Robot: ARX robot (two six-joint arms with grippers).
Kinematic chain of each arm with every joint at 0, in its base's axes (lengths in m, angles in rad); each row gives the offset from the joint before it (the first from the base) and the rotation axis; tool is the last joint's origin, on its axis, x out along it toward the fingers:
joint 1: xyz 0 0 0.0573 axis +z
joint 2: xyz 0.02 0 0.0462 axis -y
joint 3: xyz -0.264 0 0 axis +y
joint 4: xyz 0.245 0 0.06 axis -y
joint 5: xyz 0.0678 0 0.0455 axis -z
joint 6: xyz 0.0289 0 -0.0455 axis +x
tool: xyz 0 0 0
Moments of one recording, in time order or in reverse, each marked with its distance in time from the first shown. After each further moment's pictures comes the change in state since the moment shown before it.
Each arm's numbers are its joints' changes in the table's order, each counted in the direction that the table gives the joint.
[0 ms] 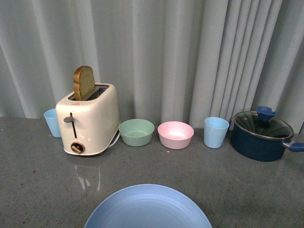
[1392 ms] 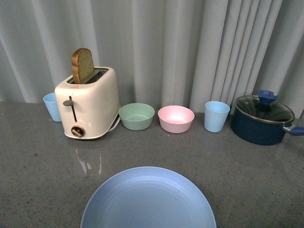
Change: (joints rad) left arm 0.000 0.000 0.000 0.000 0.000 0.000; right arm -0.083 1.146 0.153 -0.962 -0.075 0.000
